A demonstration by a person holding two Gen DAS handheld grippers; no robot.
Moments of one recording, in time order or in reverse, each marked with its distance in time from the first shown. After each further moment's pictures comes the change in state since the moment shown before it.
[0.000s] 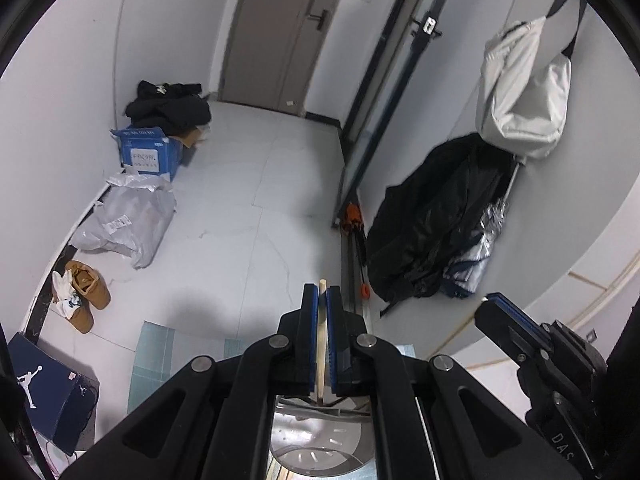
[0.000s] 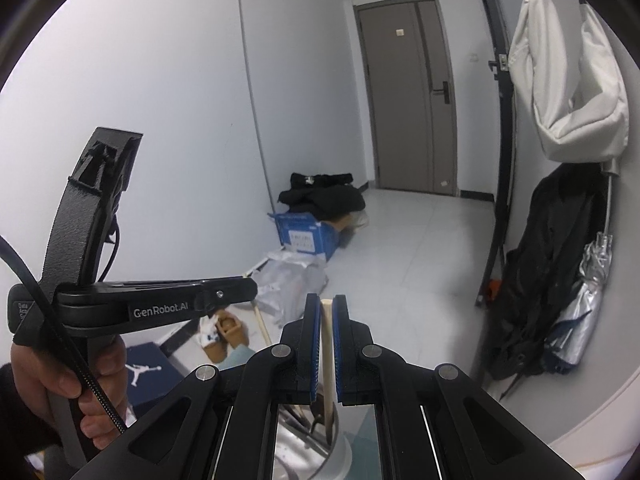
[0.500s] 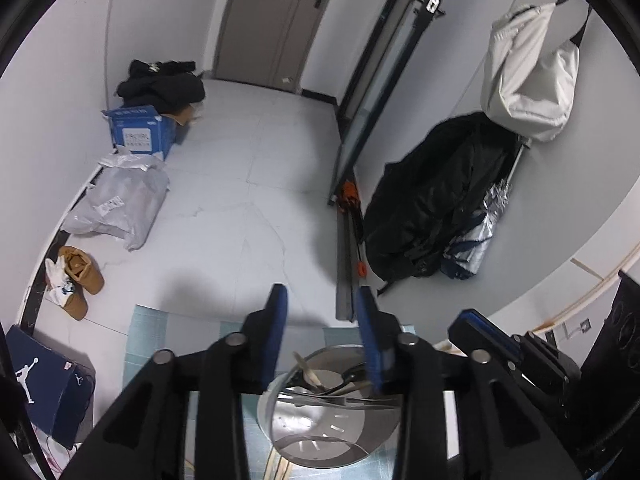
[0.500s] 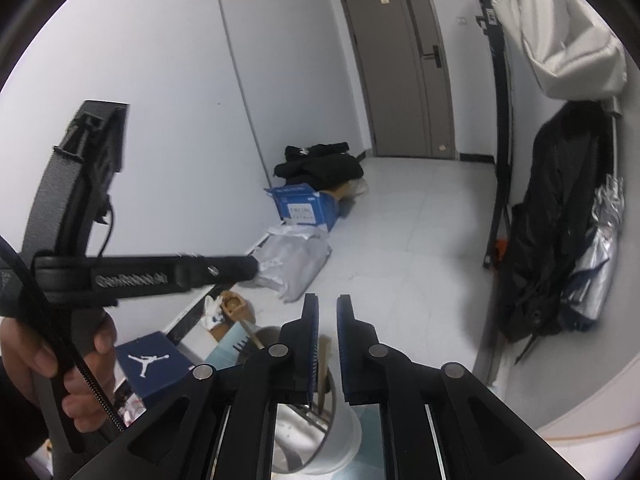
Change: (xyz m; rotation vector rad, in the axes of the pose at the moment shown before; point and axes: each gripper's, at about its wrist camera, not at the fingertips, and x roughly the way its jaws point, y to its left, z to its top) left arm 0.007 0.009 -0.003 -0.014 0.064 -0.004; right arm 0.022 -0.018 -0.029 0.095 0.094 0.011
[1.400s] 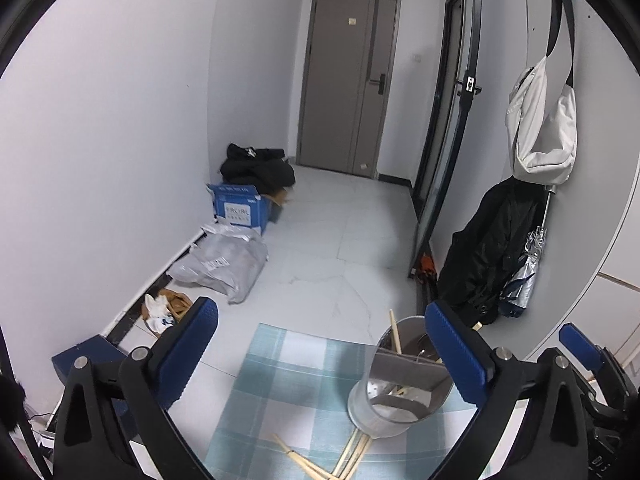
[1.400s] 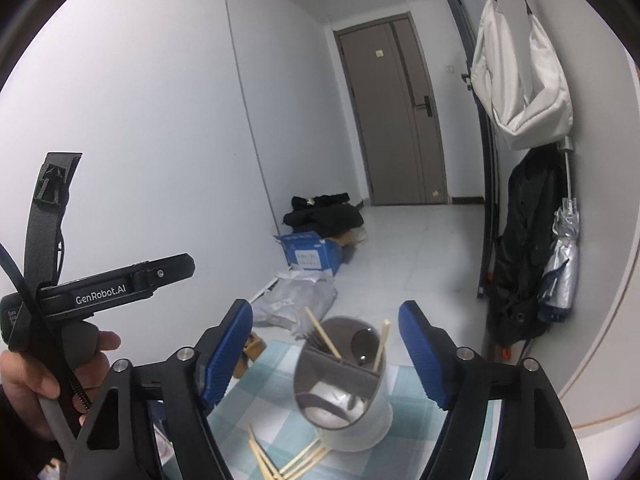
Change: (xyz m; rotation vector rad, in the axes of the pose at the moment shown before) left arm -0.115 0.001 -0.069 0.009 -0.344 0.316; right arm -0.106 0.062 -0.037 0.001 -0.210 -0.014
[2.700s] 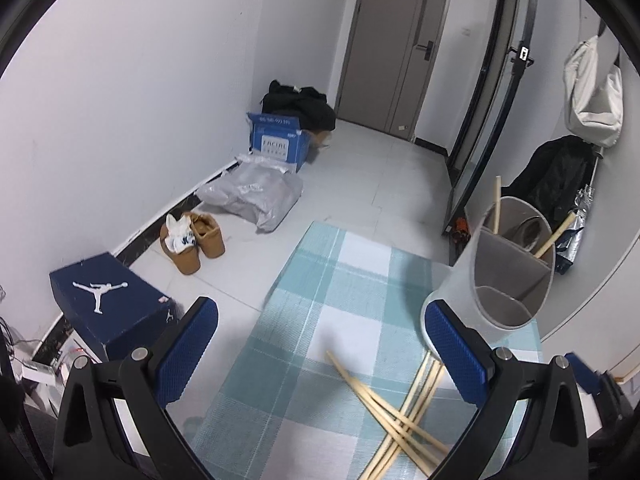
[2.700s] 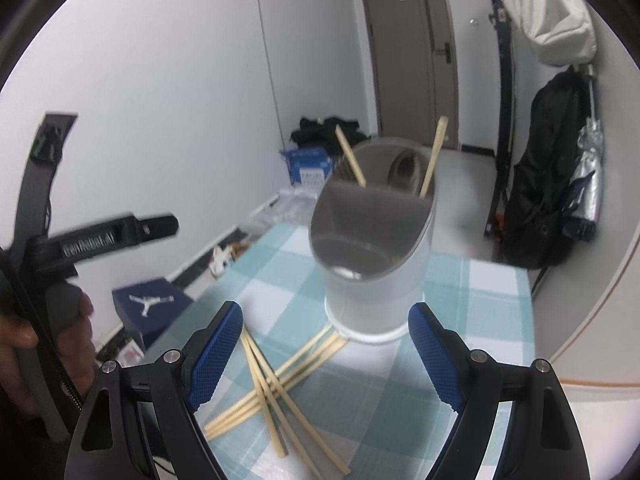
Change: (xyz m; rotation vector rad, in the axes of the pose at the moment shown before) left arm 0.040 0.071 -0.111 -0.133 0.144 0.066; right arm 0.042 0.026 -0.135 -0.093 0.257 -0.010
